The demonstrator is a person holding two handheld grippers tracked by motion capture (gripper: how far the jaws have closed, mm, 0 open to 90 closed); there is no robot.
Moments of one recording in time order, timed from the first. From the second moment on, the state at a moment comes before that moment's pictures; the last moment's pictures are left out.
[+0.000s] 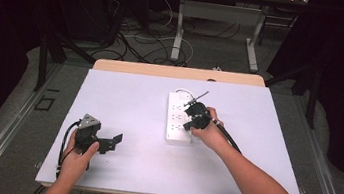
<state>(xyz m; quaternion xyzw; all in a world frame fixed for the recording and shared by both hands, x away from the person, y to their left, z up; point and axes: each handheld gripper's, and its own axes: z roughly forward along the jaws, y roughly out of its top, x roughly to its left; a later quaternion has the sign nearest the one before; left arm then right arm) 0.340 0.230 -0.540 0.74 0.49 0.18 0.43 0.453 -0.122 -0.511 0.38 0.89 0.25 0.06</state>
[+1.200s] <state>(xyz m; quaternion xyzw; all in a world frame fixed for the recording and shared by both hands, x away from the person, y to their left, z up) 0.340 0.228 -0.540 0.74 0.49 0.17 0.43 0.452 -0.126 -0.517 0.38 0.88 0.27 0.05</state>
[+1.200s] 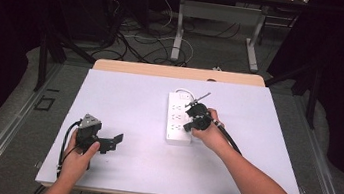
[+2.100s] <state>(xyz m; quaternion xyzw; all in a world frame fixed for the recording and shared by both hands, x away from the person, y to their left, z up) 0.339 0.230 -0.541 0.73 0.50 0.18 0.43 0.440 -0.138 -0.506 0.39 0.88 0.25 0.04</state>
